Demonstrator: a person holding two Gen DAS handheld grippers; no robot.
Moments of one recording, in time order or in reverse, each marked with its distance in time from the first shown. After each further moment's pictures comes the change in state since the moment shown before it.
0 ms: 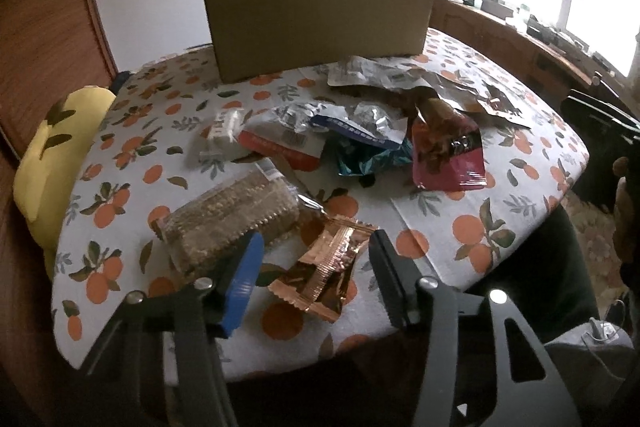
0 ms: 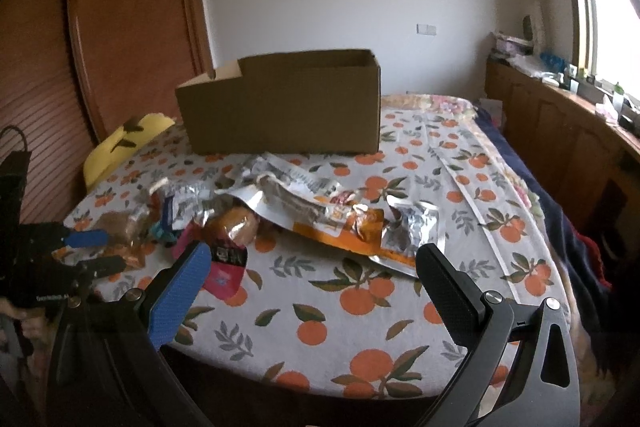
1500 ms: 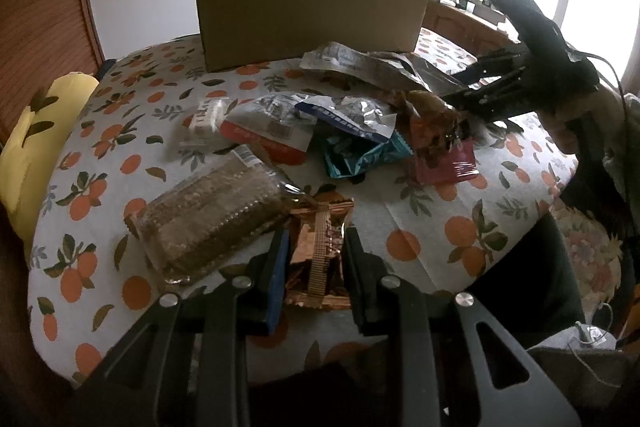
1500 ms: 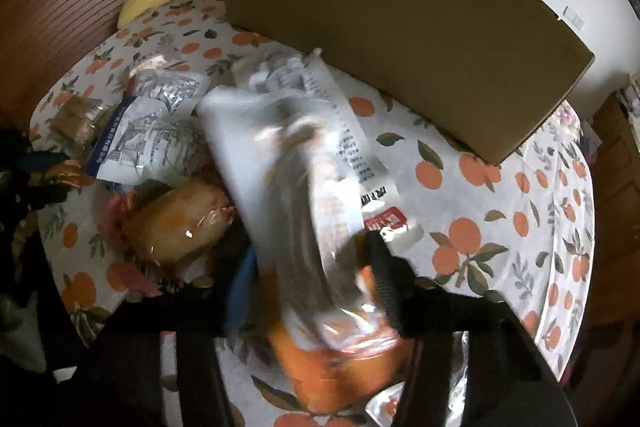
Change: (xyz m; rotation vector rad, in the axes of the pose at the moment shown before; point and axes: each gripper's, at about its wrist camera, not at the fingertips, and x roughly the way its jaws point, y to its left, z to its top) left arm 0.008 0.004 -0.003 -0.028 -0.008 -0.060; right arm 0.158 0.010 0.050 -0.458 0.464 0.234
